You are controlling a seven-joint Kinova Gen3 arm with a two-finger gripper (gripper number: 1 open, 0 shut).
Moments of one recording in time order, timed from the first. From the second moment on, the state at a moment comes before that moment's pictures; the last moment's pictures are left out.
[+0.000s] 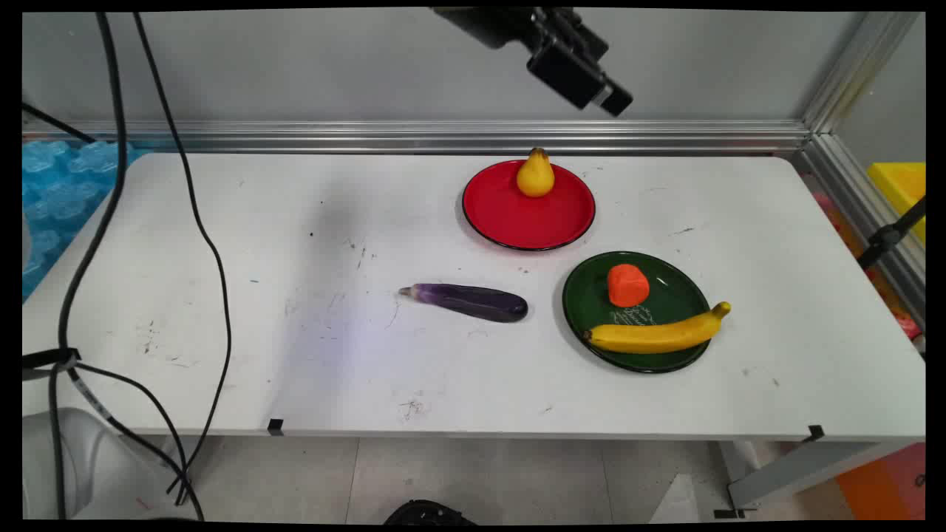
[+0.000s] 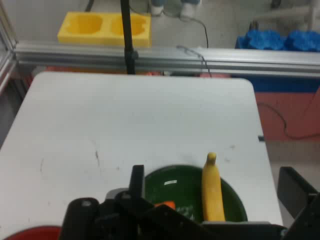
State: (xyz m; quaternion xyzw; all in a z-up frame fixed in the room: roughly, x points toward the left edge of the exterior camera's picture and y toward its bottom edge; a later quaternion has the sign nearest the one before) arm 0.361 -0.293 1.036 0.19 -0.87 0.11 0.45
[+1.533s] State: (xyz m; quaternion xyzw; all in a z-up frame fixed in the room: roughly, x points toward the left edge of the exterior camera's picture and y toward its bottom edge) arm 0.260 -0.360 0.864 0.20 -0.93 0.09 0.30
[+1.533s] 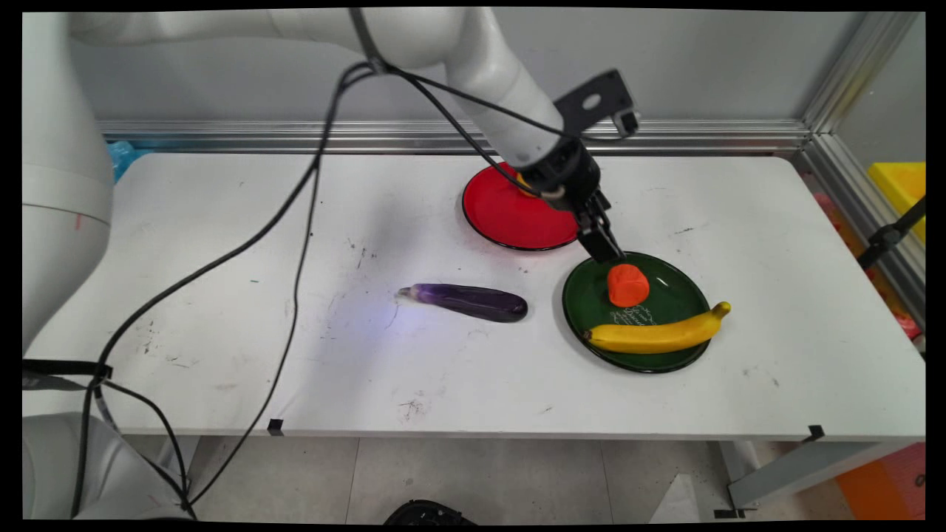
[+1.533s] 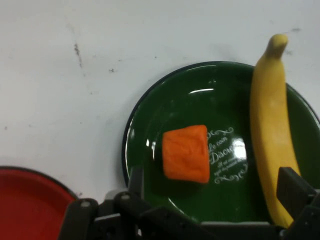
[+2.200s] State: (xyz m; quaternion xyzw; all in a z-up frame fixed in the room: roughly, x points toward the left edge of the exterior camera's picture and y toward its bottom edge) arm 0.209 -0.392 0.795 0.19 -0.94 0.07 0.27
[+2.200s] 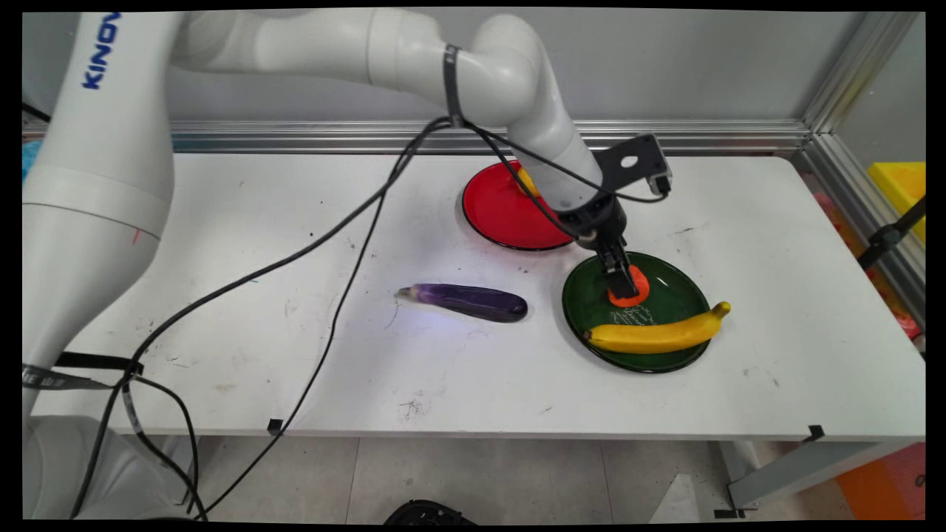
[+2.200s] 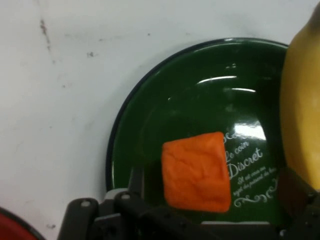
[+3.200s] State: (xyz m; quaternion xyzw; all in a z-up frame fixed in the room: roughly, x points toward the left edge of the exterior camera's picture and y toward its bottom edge) arm 0.189 -0.407 0.771 0.17 -0.95 0.07 0.25
